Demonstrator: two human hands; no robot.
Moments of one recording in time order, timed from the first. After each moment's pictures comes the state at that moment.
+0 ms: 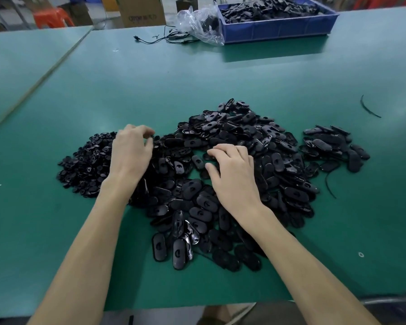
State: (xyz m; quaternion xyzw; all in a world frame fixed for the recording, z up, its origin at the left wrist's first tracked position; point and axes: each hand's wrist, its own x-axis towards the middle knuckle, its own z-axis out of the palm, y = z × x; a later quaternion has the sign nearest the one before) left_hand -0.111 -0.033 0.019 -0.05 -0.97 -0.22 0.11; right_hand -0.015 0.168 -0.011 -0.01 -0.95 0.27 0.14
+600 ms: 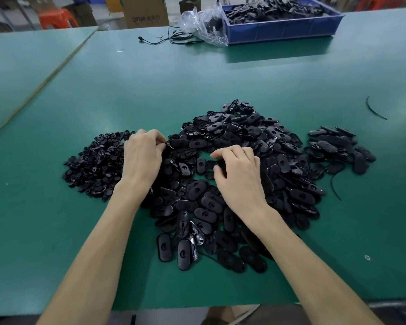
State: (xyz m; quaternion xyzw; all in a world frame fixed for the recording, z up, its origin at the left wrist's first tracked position) left_hand -0.106 -0.024 0.010 -0.05 -0.96 -0.23 0.13; right_hand -0.015 0.170 -0.011 -0.02 -0.95 0.27 0.15
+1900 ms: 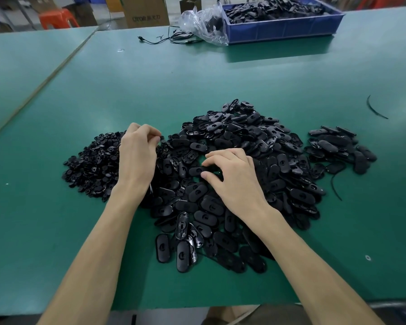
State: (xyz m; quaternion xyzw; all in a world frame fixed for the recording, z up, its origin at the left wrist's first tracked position) left_hand -0.102 -0.028 0.011 -0.05 -0.92 -0.33 0.20; right_hand -0.016 0.173 -0.014 0.06 -0.94 0.31 0.14
